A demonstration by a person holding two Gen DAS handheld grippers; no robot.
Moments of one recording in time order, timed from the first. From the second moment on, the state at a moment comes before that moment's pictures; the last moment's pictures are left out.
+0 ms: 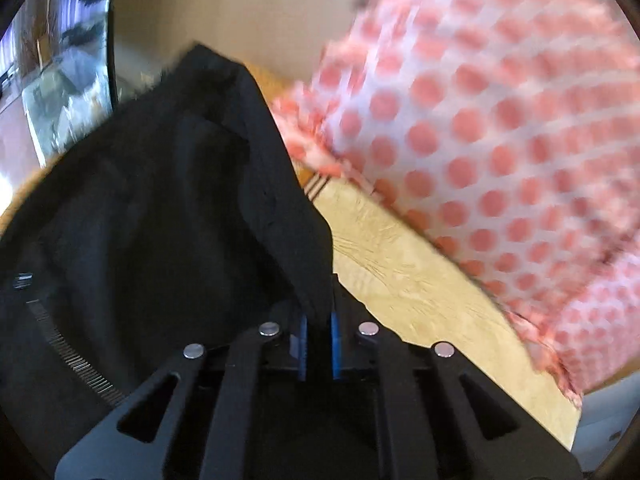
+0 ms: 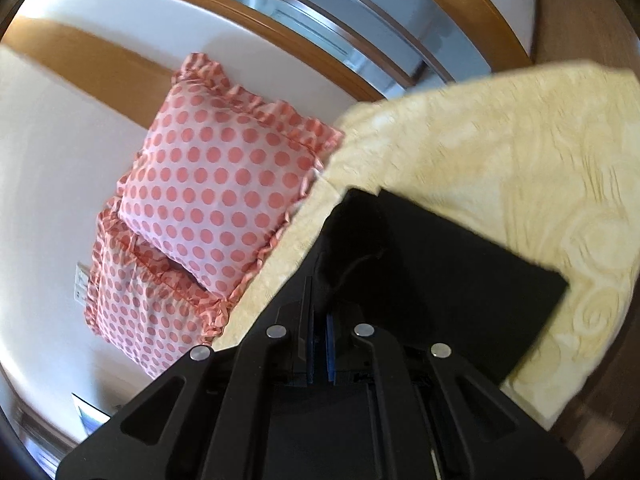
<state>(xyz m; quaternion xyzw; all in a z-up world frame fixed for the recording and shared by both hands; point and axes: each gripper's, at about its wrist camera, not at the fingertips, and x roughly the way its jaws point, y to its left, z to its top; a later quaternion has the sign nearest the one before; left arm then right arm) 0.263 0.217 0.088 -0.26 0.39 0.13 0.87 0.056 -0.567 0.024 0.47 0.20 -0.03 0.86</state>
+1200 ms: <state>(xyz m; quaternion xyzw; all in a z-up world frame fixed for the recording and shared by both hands) -0.048 0.215 0.017 -0.30 0.30 0.14 0.89 0.017 -0.597 -0.005 0.49 0.22 -0.13 0.83</state>
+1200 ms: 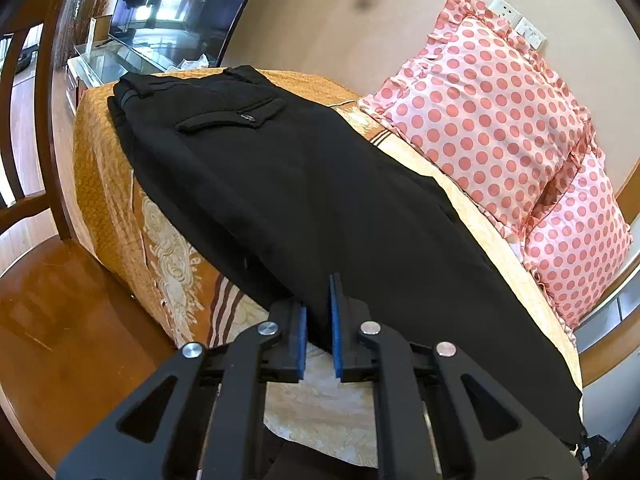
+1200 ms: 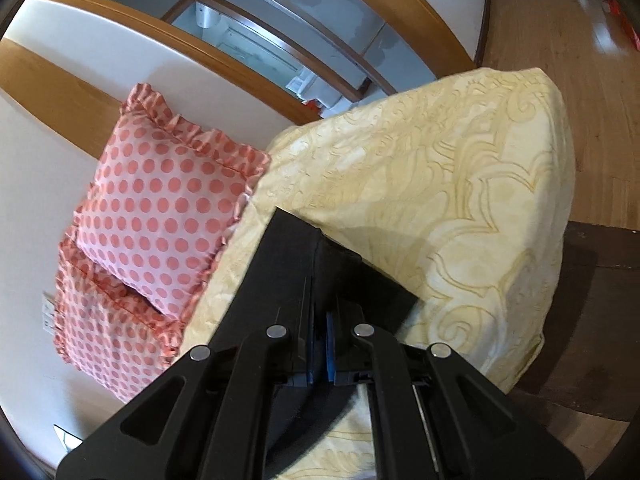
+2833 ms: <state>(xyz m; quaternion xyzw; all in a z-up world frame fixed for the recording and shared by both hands) -0.052 0.228 0.022 -0.29 0.25 0.10 0.92 0.127 -0.158 0.042 0.18 0.39 0.40 0.81</state>
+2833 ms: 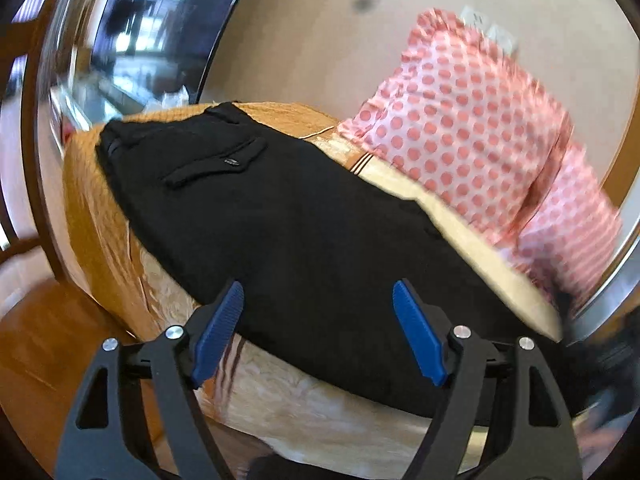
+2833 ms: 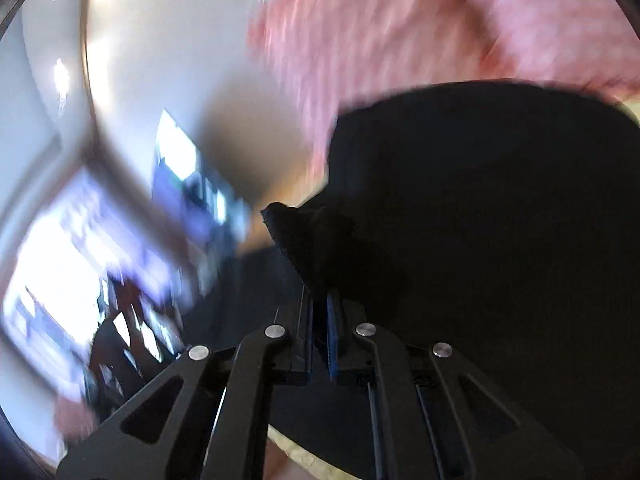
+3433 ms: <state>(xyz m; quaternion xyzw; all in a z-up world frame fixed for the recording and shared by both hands) -0.073 0.268 0.006 -0.35 0.26 0.08 0.90 0.080 -0.053 0.032 -0.03 0.35 0.46 0.81</state>
